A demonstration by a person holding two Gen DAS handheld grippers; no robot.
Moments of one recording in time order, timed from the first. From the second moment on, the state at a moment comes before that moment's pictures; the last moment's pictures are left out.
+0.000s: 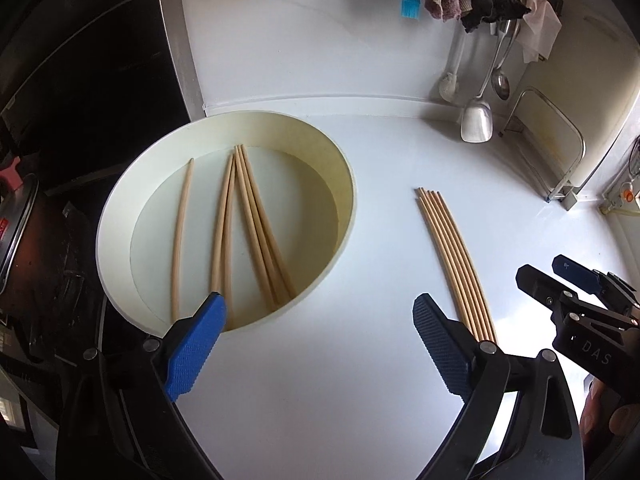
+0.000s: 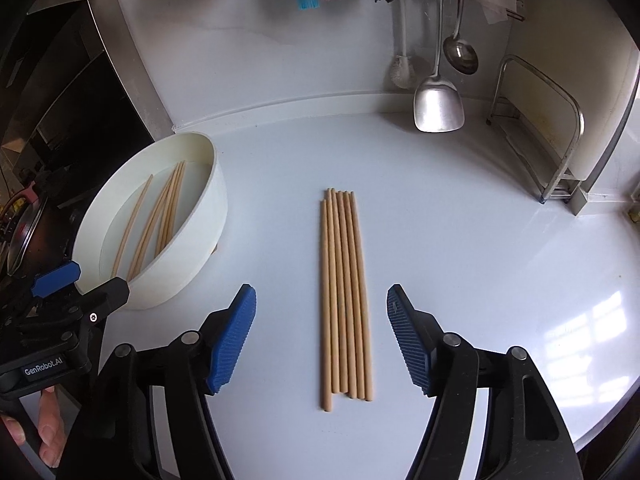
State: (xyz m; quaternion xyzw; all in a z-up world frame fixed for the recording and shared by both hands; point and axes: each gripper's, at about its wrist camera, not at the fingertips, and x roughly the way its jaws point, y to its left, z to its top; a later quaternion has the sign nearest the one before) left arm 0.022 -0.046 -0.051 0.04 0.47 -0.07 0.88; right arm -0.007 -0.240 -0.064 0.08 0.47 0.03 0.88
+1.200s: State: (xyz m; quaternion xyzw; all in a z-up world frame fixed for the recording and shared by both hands) left arm 0.011 -0.113 -0.119 0.00 0.43 -0.03 0.90; right arm 0.019 -0.288 -0.162 0.03 0.45 0.02 0.89
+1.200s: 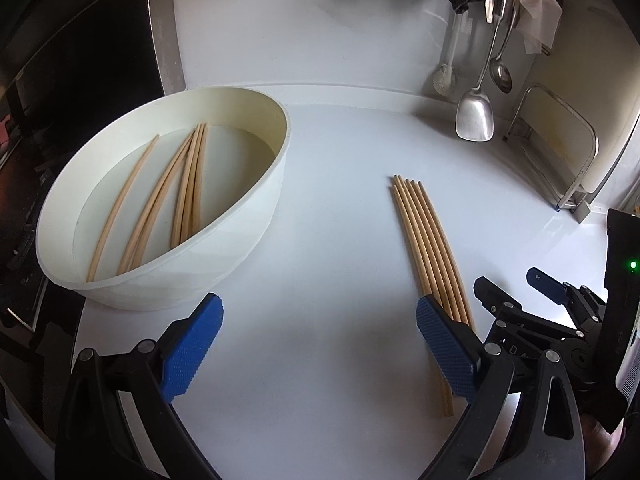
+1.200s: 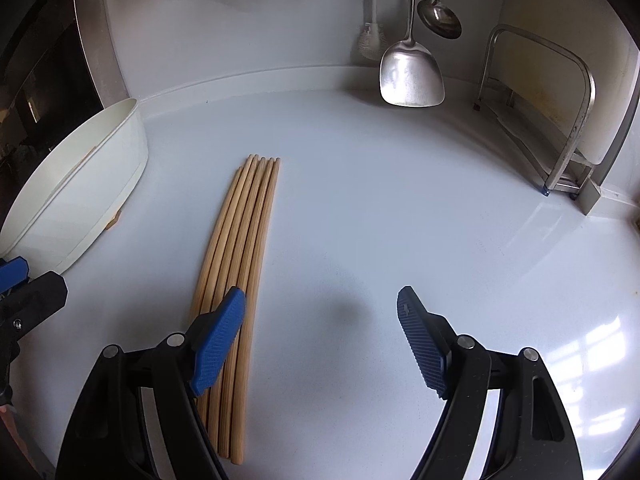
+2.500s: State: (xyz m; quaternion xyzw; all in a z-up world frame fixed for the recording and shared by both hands) left arm 0.038 -0.157 -0.158 0.00 0.47 -0.04 0.88; right arm 0.018 -0.318 -0.170 -0.01 0.43 0.02 0.90
